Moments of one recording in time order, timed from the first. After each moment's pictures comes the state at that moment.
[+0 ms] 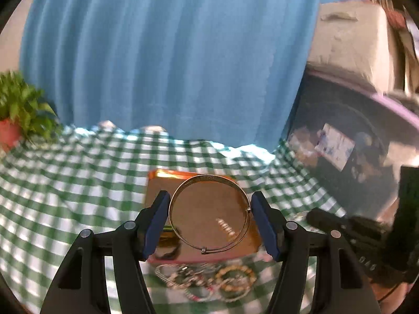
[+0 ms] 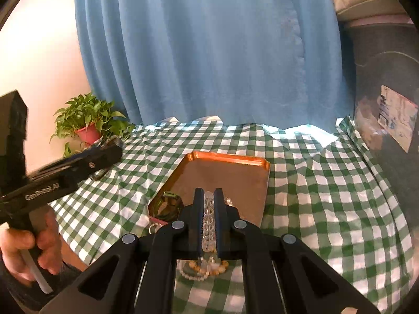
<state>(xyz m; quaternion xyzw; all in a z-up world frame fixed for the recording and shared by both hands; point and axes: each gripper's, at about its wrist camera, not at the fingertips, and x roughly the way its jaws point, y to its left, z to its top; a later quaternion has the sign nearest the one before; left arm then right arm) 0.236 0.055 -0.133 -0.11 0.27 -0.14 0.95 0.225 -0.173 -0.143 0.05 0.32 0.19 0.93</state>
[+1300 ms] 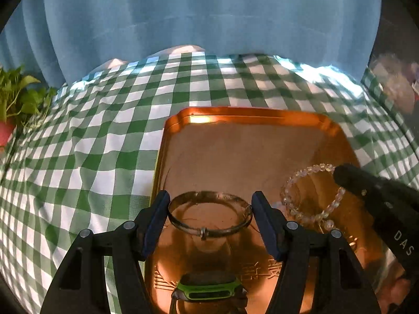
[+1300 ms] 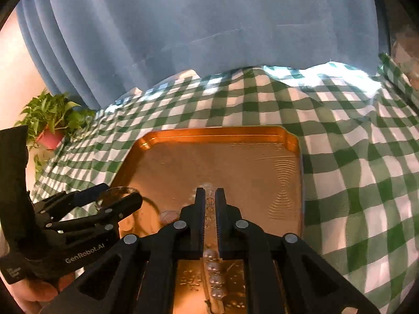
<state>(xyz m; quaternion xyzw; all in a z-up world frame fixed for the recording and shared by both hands) 0.420 0.023 -0.288 0.02 0.46 -0.01 0.89 0.411 -0.142 -0.287 0.10 0.43 0.17 0.88</state>
